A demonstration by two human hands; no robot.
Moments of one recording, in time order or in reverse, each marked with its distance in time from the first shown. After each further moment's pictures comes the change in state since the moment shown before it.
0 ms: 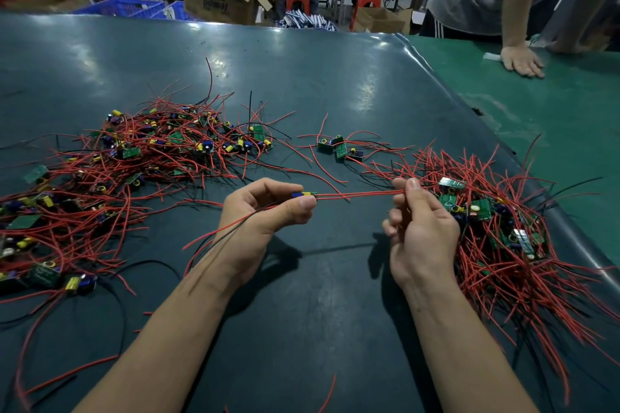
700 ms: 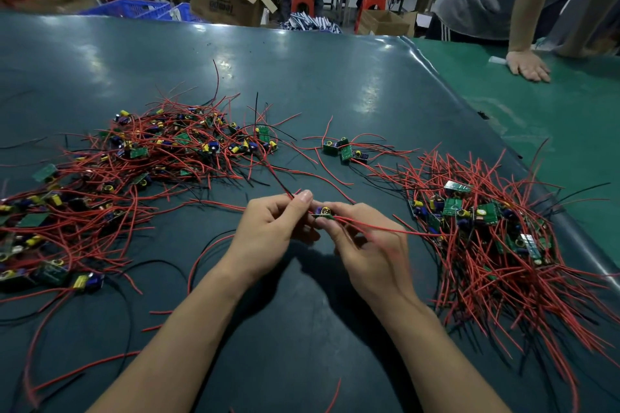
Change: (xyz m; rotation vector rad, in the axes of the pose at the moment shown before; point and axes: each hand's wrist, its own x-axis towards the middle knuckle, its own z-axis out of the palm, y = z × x) left_hand -0.002 -0.003 0.005 0.302 -0.016 -0.052; right_hand -0.027 0.030 0.005 -0.874 -0.514 -0.807
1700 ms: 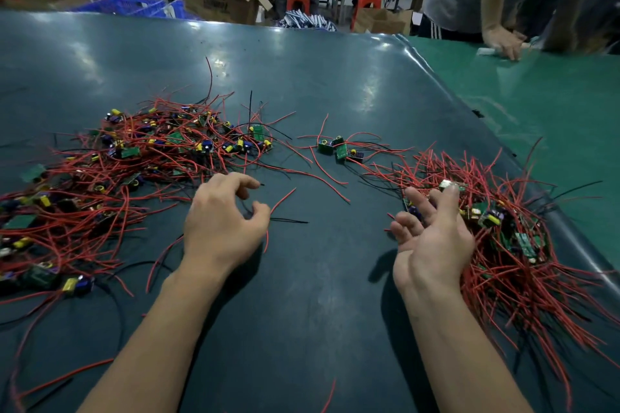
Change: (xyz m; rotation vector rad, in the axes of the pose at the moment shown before) left_hand 0.011 -0.007 -0.041 0.932 0.409 0.306; right_hand 0.024 0.008 -0.035 0.798 0.758 0.847
